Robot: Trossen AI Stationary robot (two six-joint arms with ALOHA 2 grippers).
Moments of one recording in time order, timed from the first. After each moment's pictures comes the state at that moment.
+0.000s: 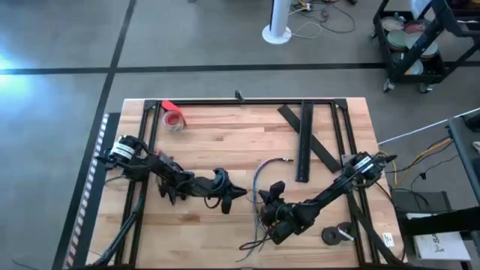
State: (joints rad) left arm -0.31 1.85 0.61 1.03 -0.30 -0.70; right arm 0.61 2.10 1.10 -0.27 1.06 0.14
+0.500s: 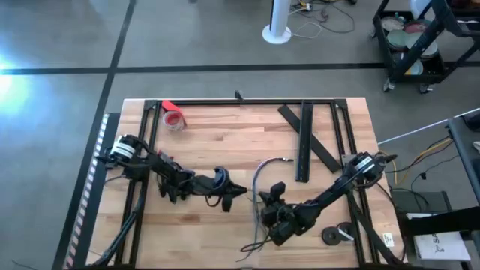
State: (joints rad) left arm -0.29 1.85 0.61 1.03 -0.28 -0.72; right arm 0.63 2.10 1.09 -0.27 1.04 0.16
